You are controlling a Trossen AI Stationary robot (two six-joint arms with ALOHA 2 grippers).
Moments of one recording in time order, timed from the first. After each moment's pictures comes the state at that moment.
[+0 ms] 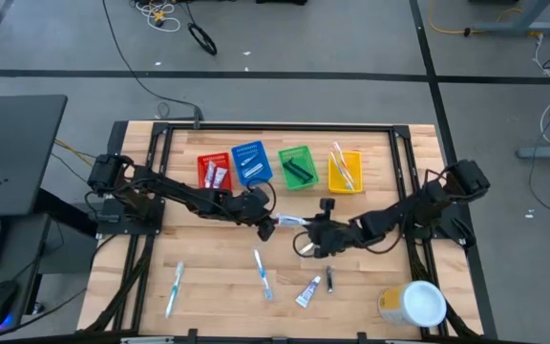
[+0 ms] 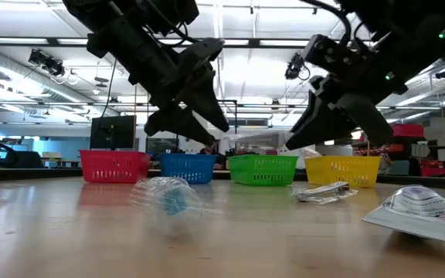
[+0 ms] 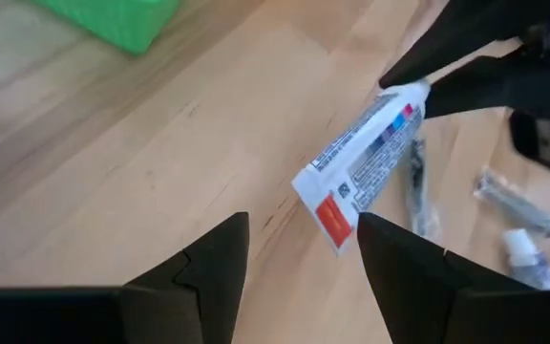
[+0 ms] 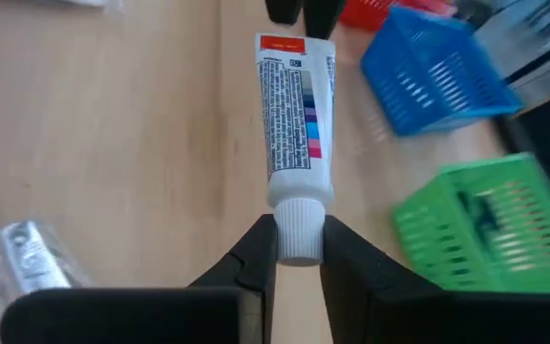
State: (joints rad) left arm -0.11 1.67 0.88 0.08 -0.22 -0.75; right arm 0.36 1.61 0.69 0.12 0.65 -0.04
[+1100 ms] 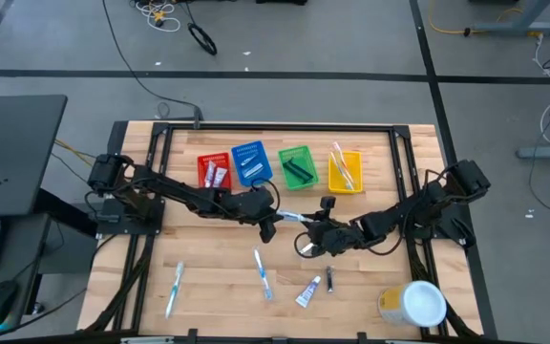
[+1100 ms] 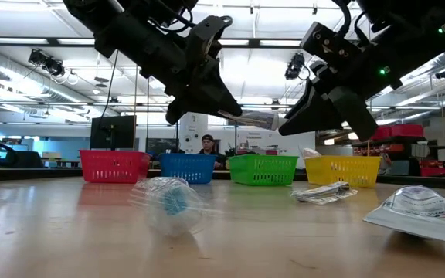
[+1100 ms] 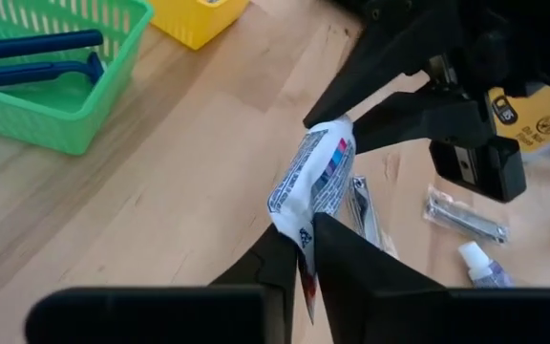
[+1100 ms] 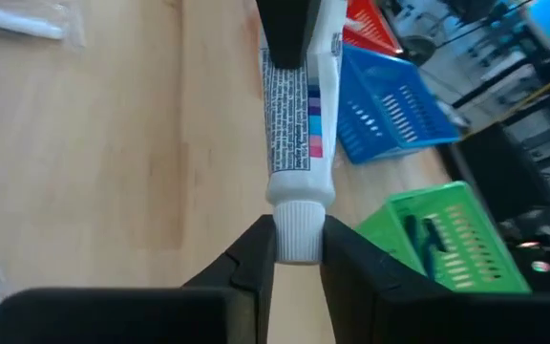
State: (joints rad) left arm -0.11 1.67 0.88 0.25 -0.19 -0.56; right arm 0.37 1.62 0.69 0.20 0.75 -0.12
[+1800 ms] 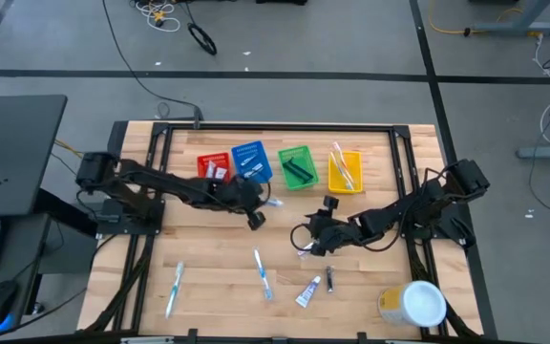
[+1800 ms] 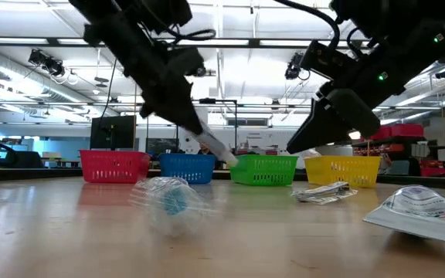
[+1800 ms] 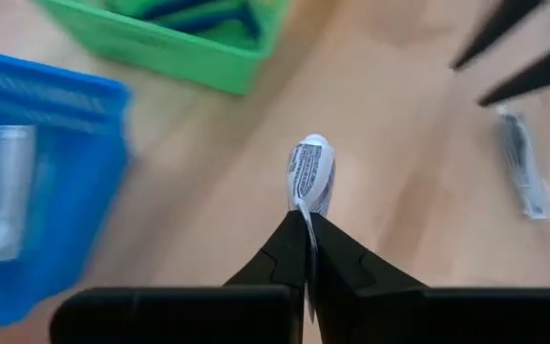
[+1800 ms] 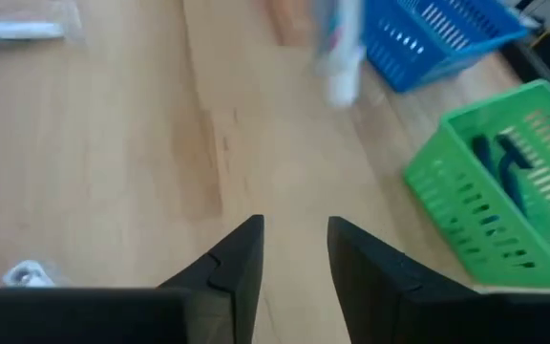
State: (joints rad) left arm -0.05 1.56 0.88 -0.12 -0.30 -0.49; right arm 0.34 1.62 0.69 0.09 0.63 0.20
